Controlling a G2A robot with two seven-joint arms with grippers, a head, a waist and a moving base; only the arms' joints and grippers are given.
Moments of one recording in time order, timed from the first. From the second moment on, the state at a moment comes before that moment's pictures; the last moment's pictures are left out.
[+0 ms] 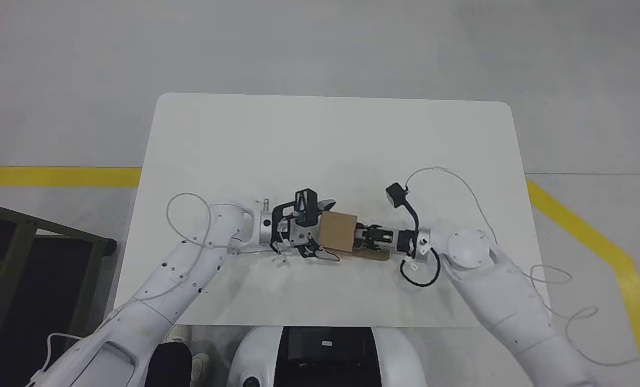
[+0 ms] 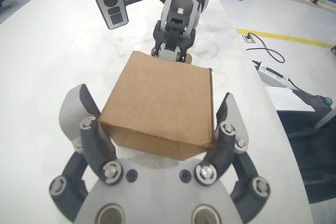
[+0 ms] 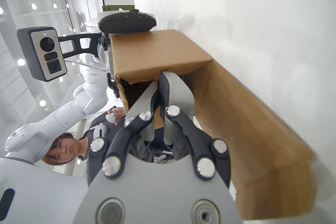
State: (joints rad) left arm 0.84 -1.15 -0.82 -1.17 1.46 -0.99 0.32; right arm -1.00 -1.11 0.96 -1.23 0.27 -0.30 0.91
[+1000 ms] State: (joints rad) left arm 0.85 -1.15 -0.83 -1.16 1.46 -1.00 0.33; right arm -1.11 -1.05 1.18 -1.40 0.13 -0.18 0.96
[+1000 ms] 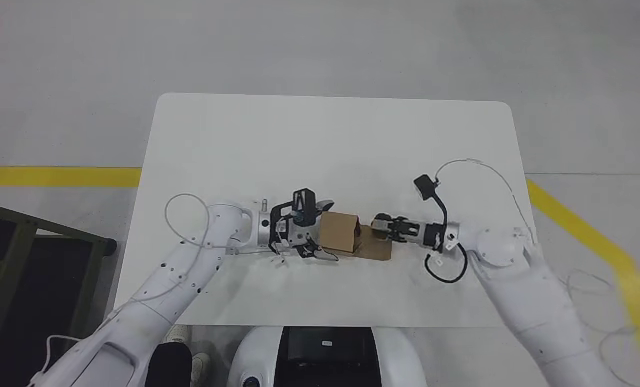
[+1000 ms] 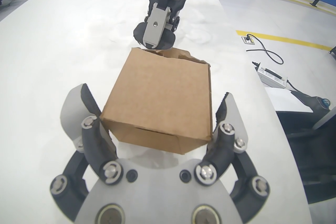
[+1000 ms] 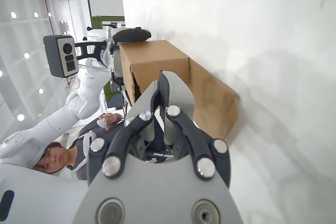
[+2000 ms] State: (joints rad) left arm 0.87 -1.15 -0.85 -1.18 1.47 -1.00 0.32; right arm -1.25 -1.00 1.27 -1.58 -0.07 0.01 1.03
